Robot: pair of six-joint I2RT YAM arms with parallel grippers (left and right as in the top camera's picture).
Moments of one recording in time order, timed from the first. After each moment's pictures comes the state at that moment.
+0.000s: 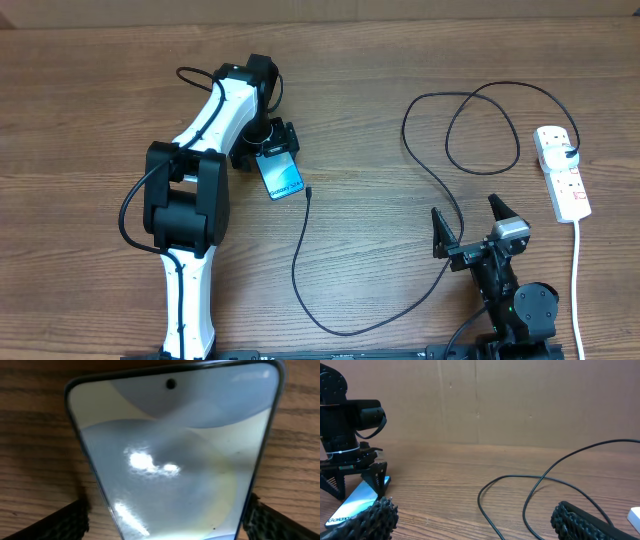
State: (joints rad) left arm -0.23 2.32 1.85 -1.16 0.09 -0.53; right arm 0.11 0.00 0.02 -0.02 -0.12 0.04
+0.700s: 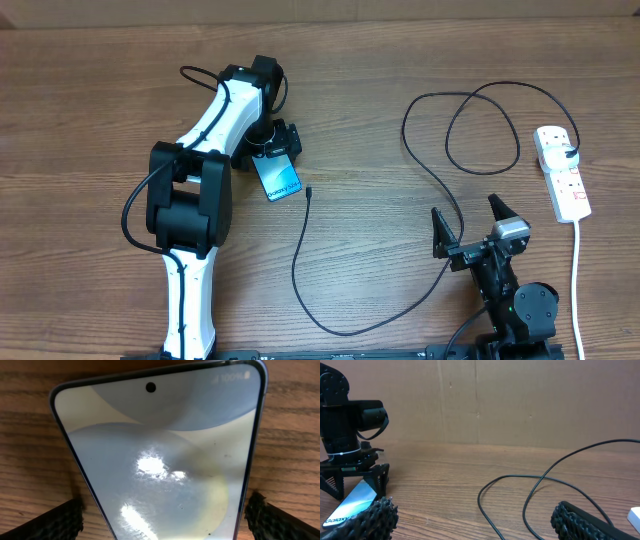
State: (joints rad) left arm -0.25 2.32 1.84 -1.16 0.04 -0.53; right arm 0.11 0.00 0.02 -0.02 -0.12 0.04
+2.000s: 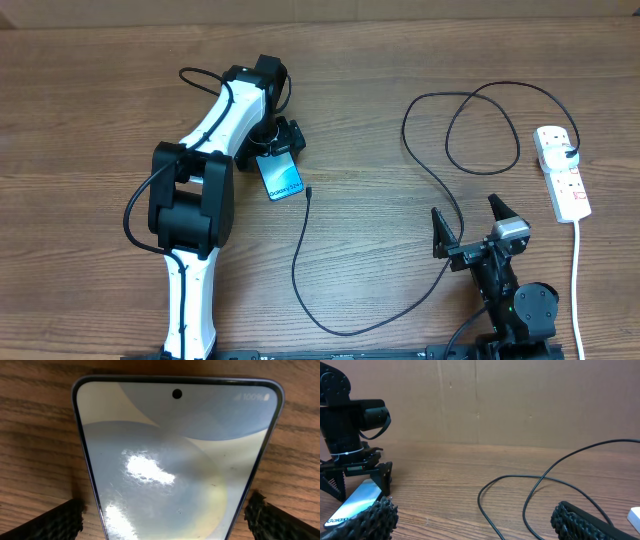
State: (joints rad) left arm -0.26 2.32 1.84 -1.13 0.05 -0.65; right arm 0.11 0.00 0.02 -0.02 -0.13 0.04
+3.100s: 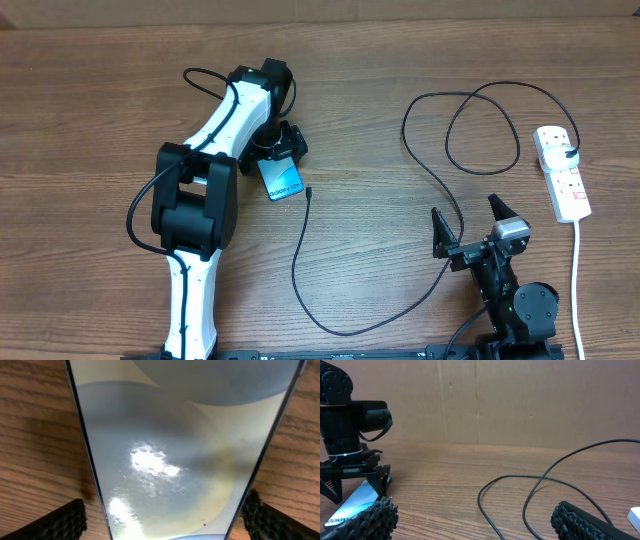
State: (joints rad) left arm -0.29 2.32 1.84 -1.19 0.04 -0.68; right arm 0.11 0.00 0.02 -0.02 -0.12 0.04
